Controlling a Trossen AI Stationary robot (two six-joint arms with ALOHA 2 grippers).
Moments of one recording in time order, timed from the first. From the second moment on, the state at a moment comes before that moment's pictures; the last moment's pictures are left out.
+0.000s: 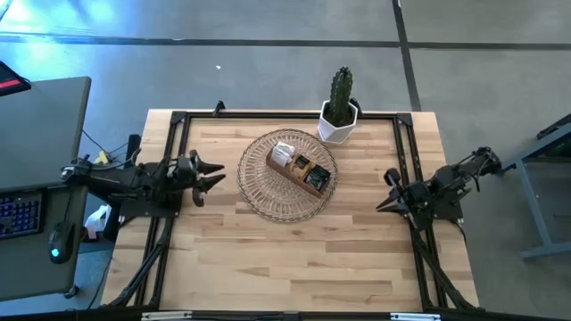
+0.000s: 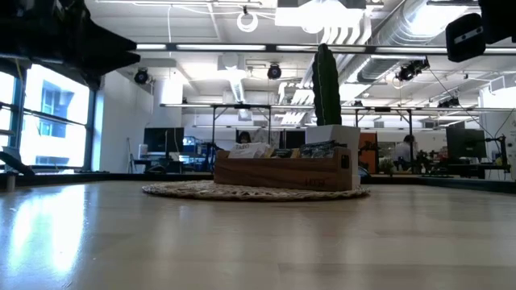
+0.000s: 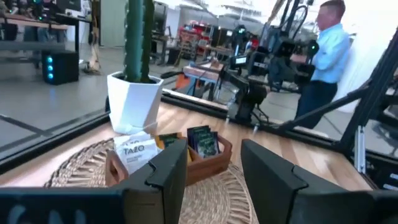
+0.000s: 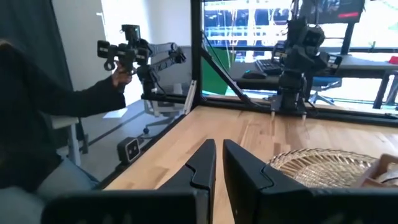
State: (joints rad) left arm -0.18 0.17 0.15 0.08 -0.43 -0.19; right arm 0.48 0.00 0.22 -0.21 0.11 0.03
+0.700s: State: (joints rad) left arm -0.18 0.07 0.02 0.22 -0.33 -0.11; right arm 0.48 0.00 0.01 0.07 0.22 -0.03
